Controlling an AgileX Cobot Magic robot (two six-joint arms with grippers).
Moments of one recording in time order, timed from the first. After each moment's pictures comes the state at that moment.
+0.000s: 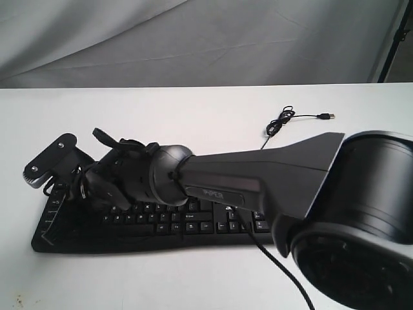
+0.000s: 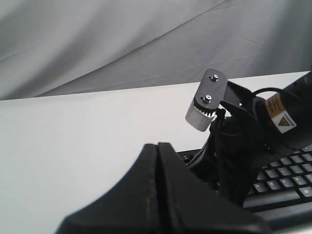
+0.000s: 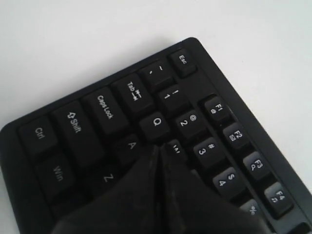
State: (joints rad) left arm -0.18 0.00 0.00 0.04 0.26 -0.02; right arm 0.99 2.39 -1.79 -0.08 0.35 -0.02
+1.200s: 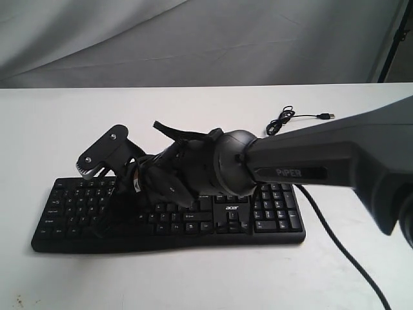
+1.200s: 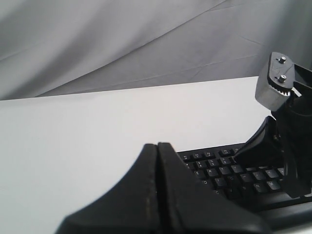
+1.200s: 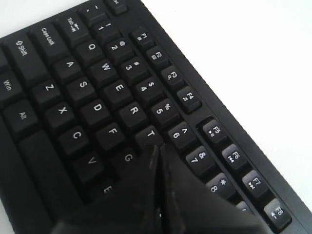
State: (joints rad) left arm -0.18 0.00 0.00 0.04 0.26 -0.02; right arm 0.91 2.18 -1.42 -0.10 0.18 -0.02
